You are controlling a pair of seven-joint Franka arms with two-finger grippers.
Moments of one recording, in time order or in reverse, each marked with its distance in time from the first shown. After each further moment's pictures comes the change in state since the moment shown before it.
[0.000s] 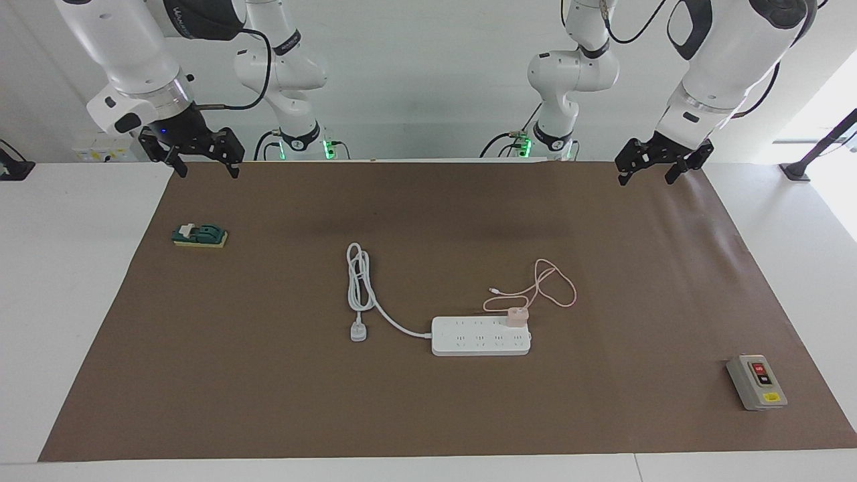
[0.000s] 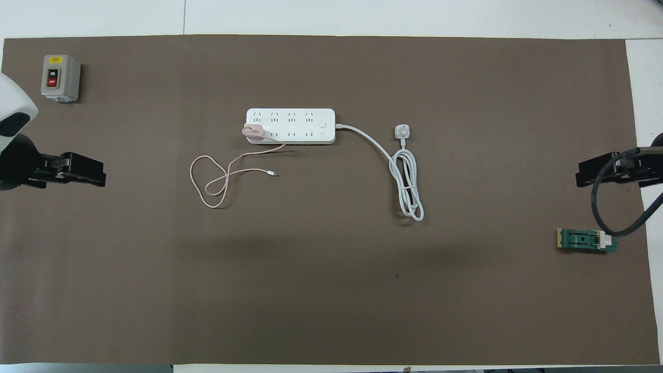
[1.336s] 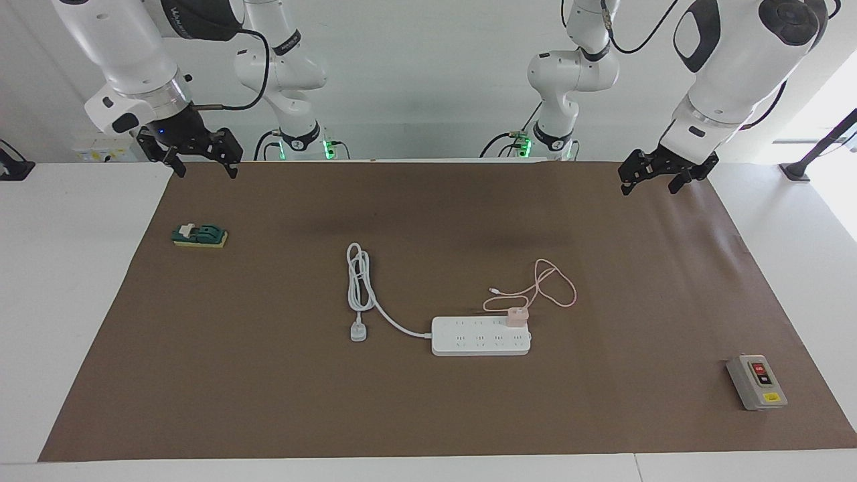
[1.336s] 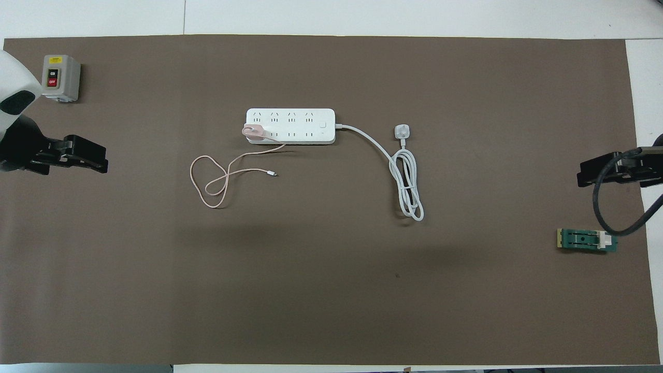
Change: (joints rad) left arm 0.000 0.088 0.002 0.101 0.000 -0.034 0.000; right arm -0.004 0.000 0.000 0.000 0.000 0.000 0.000
